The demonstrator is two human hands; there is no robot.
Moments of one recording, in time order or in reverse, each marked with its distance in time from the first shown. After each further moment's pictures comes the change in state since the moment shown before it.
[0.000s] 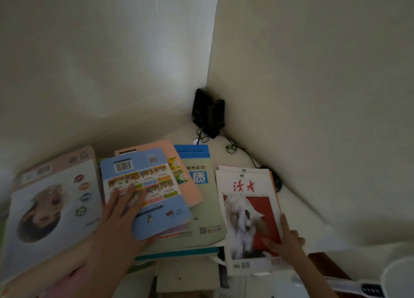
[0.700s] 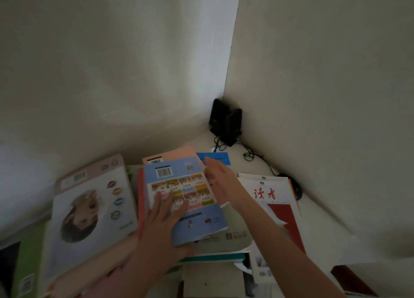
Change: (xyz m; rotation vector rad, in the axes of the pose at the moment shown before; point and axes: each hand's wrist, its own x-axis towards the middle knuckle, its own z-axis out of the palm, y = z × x) left_hand 0.008 0.011 -0.006 -0.162 -0.119 0.082; right_hand -0.073 -0.257 -0.080 0.900 -0.302 -0.551
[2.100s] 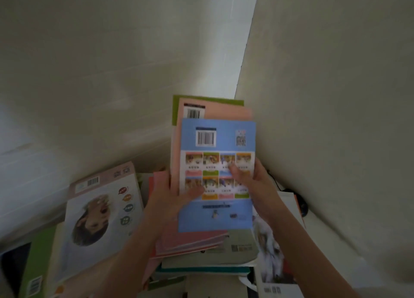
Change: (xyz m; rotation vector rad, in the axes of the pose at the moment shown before) left_hand 0.059 0.026 -0.075 -1.098 0.107 -0.450; right_hand -0.037 -0.024 -0.034 0.366 0.033 -0.334
